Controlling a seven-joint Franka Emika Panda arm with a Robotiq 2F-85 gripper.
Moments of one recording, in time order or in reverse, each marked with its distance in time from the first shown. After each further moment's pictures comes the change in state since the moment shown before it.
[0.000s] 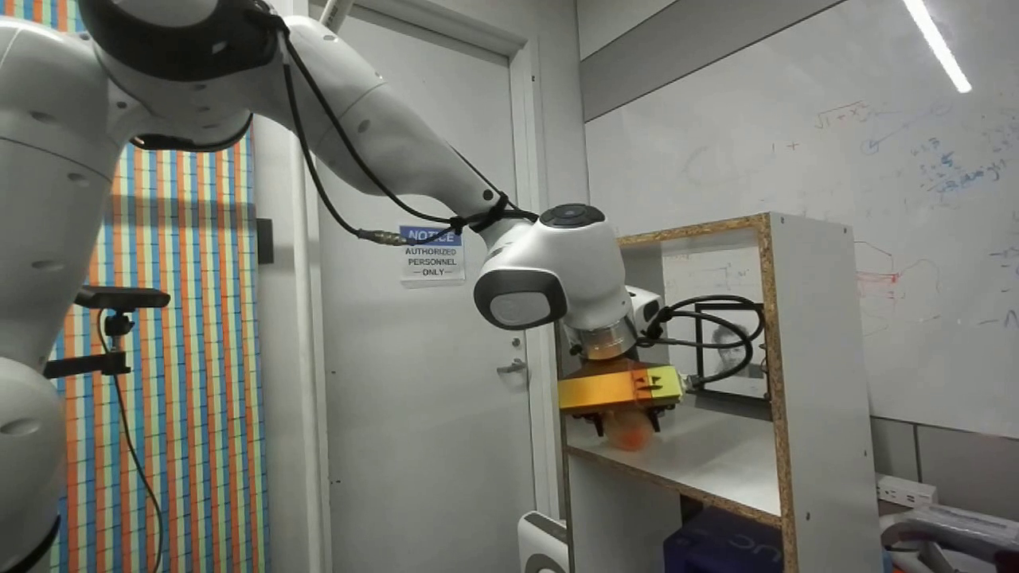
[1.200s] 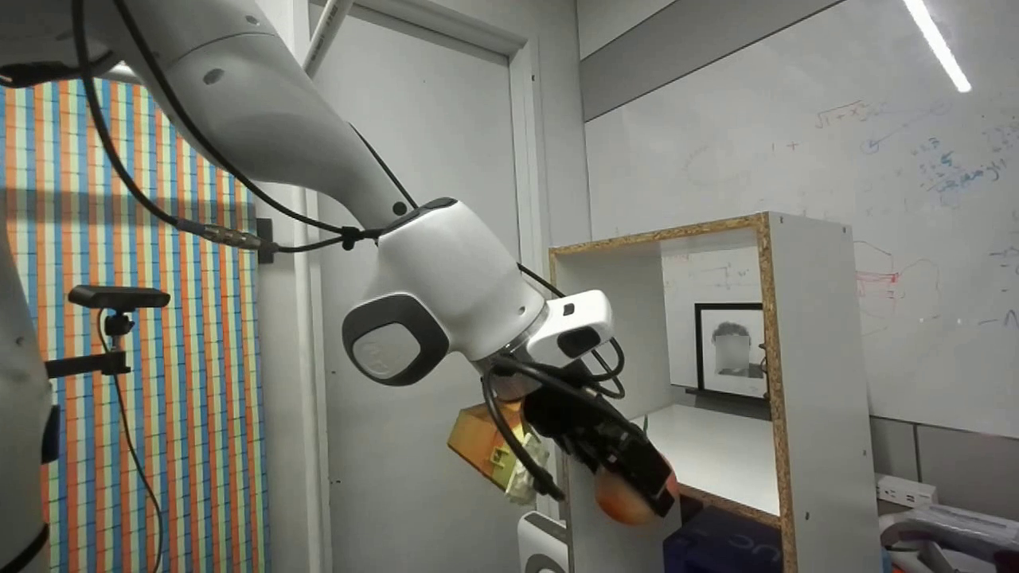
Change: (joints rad) arm -0.215 -0.355 0.115 -0.533 -0.190 0.540 0.735
